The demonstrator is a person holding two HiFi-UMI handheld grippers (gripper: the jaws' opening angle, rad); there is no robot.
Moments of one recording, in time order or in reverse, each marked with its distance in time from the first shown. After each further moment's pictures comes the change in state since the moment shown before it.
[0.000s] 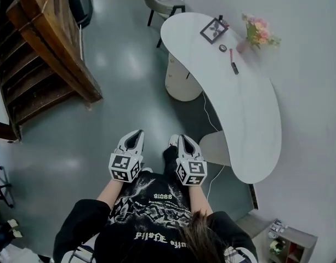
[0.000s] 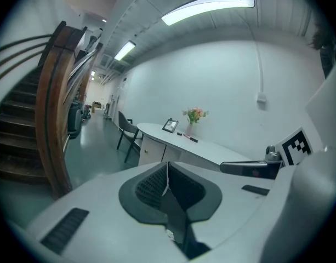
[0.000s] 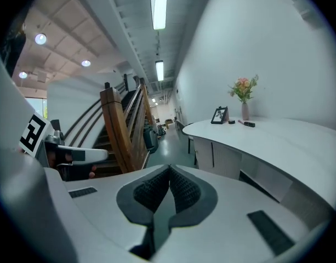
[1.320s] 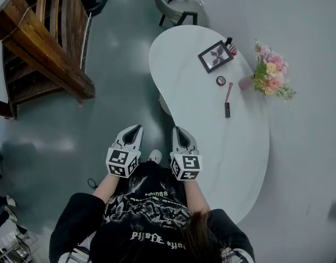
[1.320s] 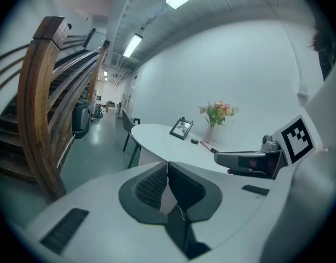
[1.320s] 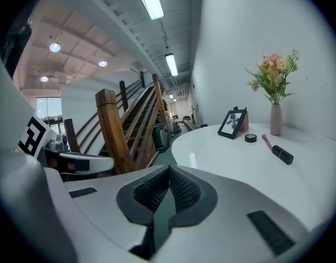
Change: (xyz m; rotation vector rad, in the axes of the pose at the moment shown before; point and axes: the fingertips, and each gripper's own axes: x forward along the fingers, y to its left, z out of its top) left arm 0.268 -0.010 0.090 -0.058 0.002 0.179; right arm 0.207 -0.181 0.135 -0.105 0.052 0.232
